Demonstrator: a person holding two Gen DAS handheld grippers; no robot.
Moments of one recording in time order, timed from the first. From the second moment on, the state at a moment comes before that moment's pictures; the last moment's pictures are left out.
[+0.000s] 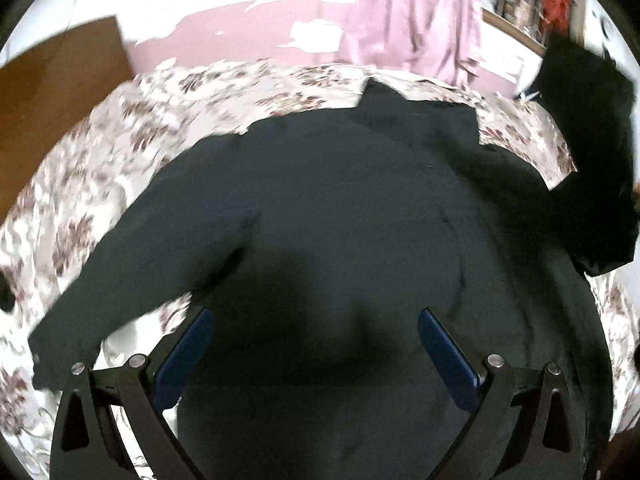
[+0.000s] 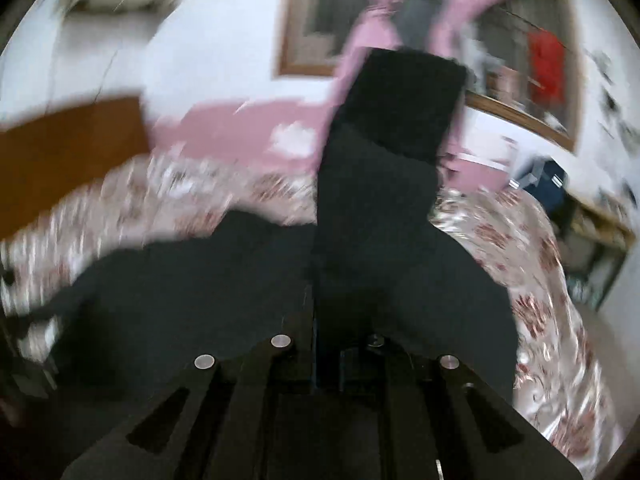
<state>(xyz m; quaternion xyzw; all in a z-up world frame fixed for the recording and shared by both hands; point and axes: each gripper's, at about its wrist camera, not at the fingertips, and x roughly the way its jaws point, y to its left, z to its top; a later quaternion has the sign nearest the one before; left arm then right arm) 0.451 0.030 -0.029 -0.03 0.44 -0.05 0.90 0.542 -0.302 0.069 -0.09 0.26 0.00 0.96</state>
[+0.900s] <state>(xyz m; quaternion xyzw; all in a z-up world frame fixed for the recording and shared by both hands) 0.475 -0.027 -0.099 -0.26 0.49 -0.20 0.81 0.329 -0.278 -0.036 -0.05 0.42 0.12 0.90</state>
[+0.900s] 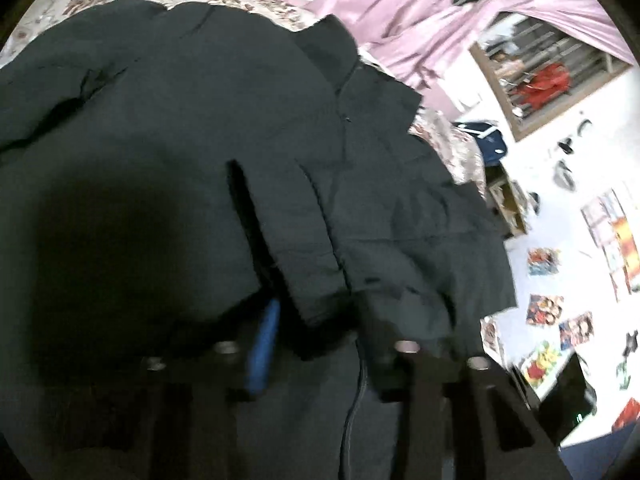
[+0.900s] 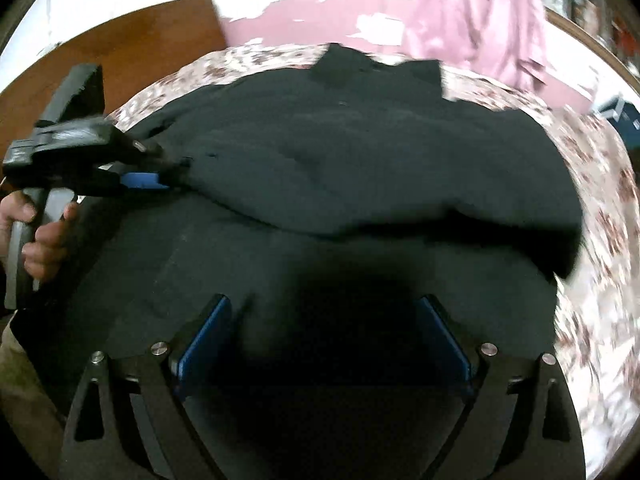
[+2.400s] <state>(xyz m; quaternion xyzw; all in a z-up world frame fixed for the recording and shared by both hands) 0.460 0.087 -0.075 -0.22 0.40 -0.07 0.89 0.493 -0.250 -0.083 -0.02 0.38 0.01 0.92</state>
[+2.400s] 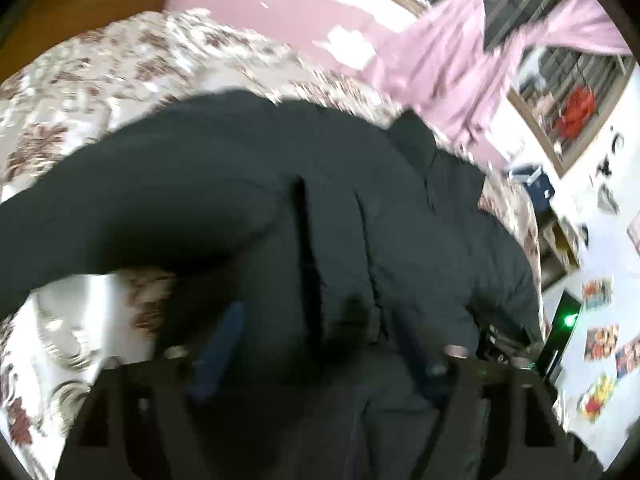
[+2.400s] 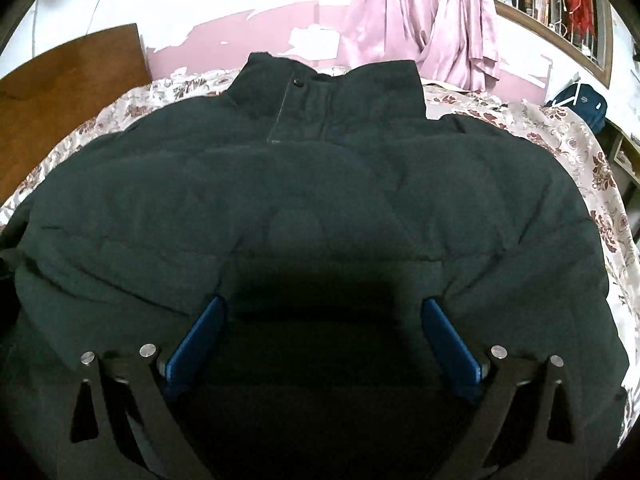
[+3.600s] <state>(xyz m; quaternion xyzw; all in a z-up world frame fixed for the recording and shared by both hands) 0.394 0.341 -0.194 -0.66 0.31 0.14 0.67 0.503 -0.210 -0.086 0.00 0.38 0.03 0.93</state>
